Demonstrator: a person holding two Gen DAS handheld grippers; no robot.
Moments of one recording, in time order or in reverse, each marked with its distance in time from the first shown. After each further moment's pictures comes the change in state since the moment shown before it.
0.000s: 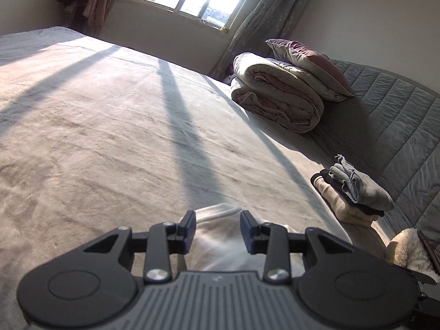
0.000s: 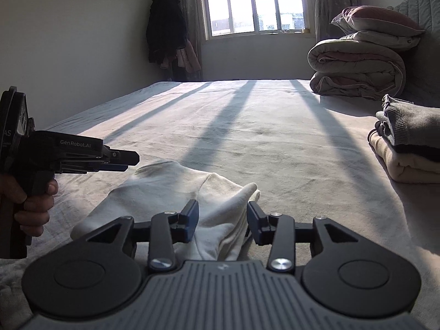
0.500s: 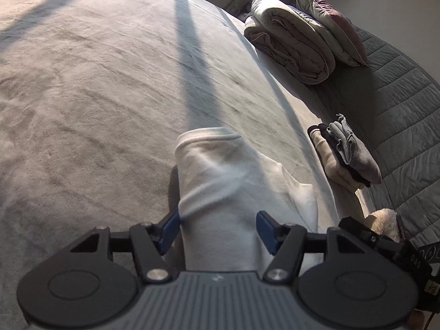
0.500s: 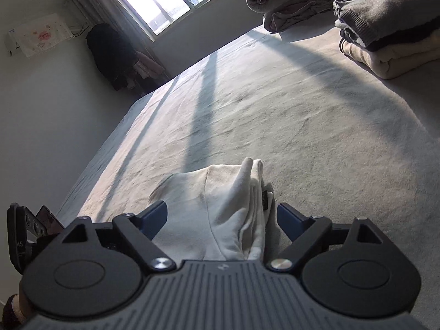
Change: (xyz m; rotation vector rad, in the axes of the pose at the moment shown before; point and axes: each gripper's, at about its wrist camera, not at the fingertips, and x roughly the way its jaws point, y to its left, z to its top) left arm 0.005 0.020 -0.019 -0.233 0.329 -0.046; right arm 0.008 -0.033 0.002 0.607 0.135 0.081
